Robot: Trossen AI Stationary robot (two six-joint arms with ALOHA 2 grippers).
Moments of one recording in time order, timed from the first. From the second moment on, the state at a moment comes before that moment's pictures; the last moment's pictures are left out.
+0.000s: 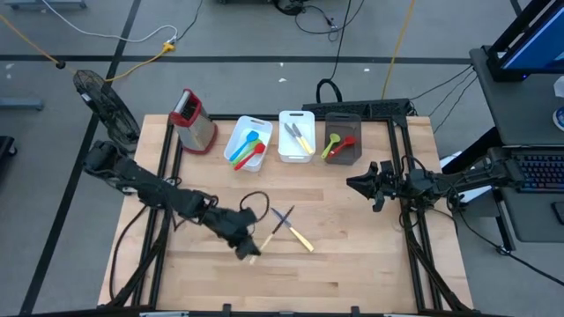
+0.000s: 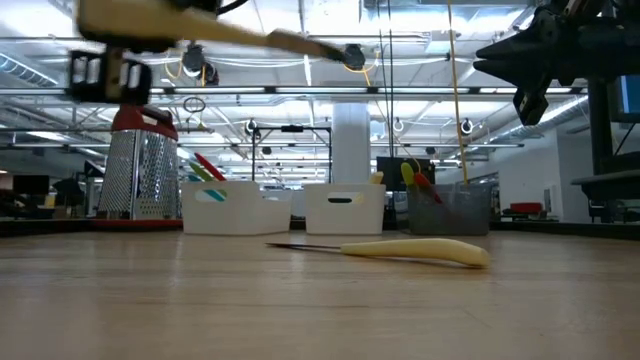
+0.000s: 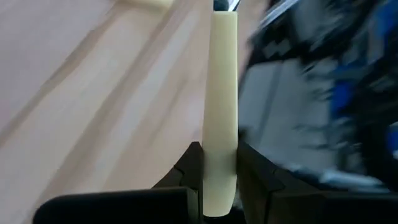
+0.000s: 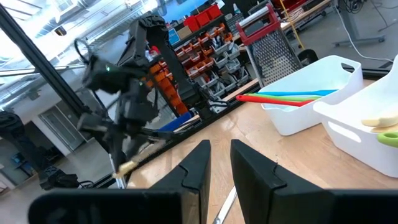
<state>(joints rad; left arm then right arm) -0.41 1.44 0.86 -0.05 0.15 -1.20 0.18 0.41 0.15 0.30 0.29 0.56</state>
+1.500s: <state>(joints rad) -0.10 1.60 1.21 0.19 -0.26 -1.45 0.18 0.41 0.15 0.39 0.28 0.56</state>
